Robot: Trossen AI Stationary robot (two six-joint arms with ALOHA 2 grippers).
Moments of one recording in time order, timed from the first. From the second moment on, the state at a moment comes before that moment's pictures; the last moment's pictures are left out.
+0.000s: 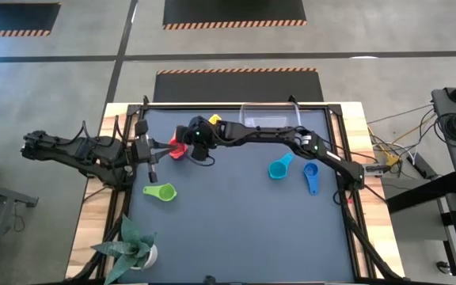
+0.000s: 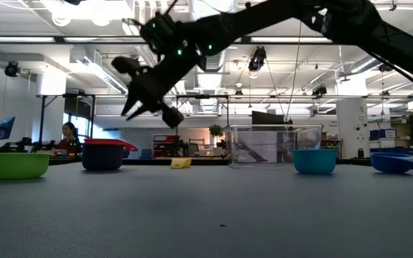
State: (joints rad) left arm -0.23 0.65 0.77 -0.31 -0.53 0.28; right arm -0.19 2.43 2.20 -0.35 0.12 -1.86
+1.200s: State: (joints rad) left arm -0.09 0.93 0.82 -0.40 -0.53 0.01; right arm 0.05 1.66 1.35 -0.31 0.26 -0.62
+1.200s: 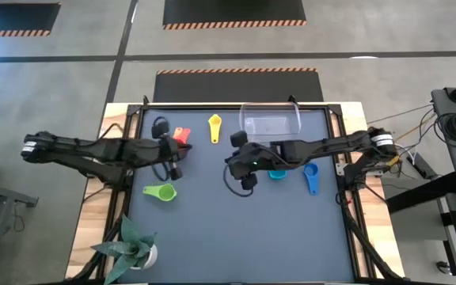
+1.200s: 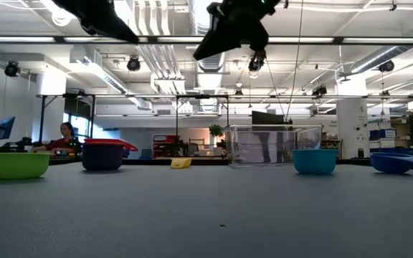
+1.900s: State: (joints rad) left arm 0.33 1.40 0.94 -0.61 -0.20 -0.05; right arm 0.06 1.42 0.92 0.27 0.26 -0.69
